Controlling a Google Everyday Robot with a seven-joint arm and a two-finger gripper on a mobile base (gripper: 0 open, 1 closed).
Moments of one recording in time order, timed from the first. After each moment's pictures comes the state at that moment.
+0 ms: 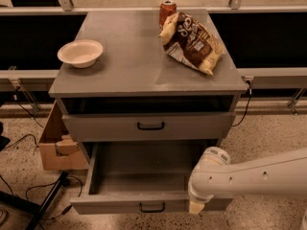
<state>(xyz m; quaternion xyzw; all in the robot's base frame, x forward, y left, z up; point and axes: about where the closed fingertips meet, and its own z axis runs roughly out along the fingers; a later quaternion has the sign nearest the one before) 0.442 -0.164 0.450 -0.62 0.78 -0.04 0.06</state>
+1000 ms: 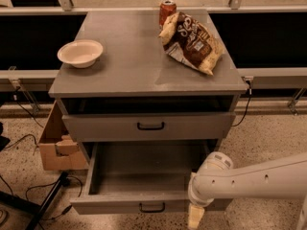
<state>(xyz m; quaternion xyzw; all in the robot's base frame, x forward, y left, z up) 0.437 -0.160 0.434 -0.63 0.77 -0.01 0.07</state>
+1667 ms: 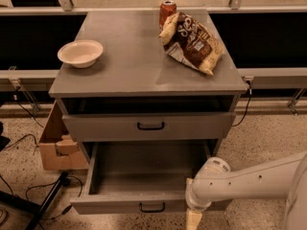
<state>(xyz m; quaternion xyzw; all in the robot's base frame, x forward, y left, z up) 0.427 -0.150 0.400 -0.65 0.75 0.02 0.08</state>
